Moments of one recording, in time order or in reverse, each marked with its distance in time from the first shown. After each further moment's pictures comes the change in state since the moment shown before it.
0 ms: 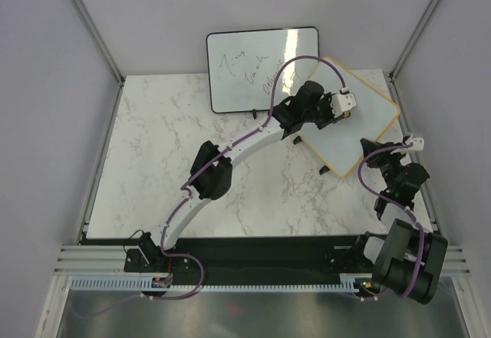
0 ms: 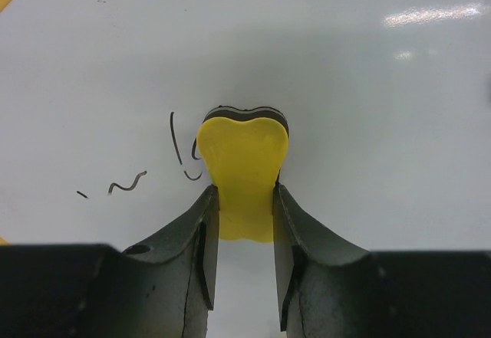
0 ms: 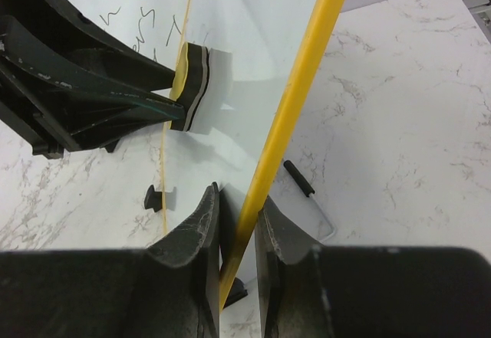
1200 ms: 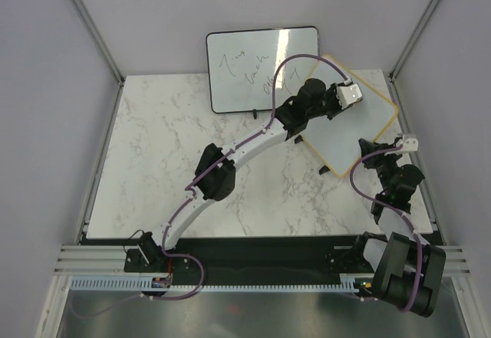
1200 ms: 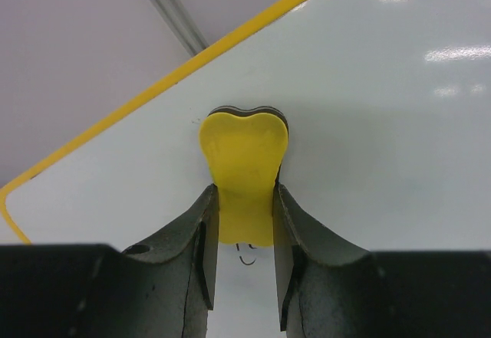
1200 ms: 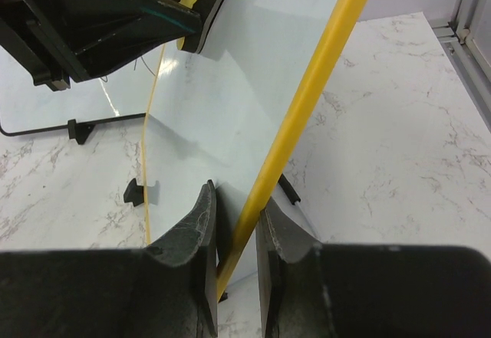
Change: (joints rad) left arm -0.013 0.063 0.103 0.203 -0.058 -0.038; right arm 0.075 -0.076 -0.005 -0.074 0.097 -0.142
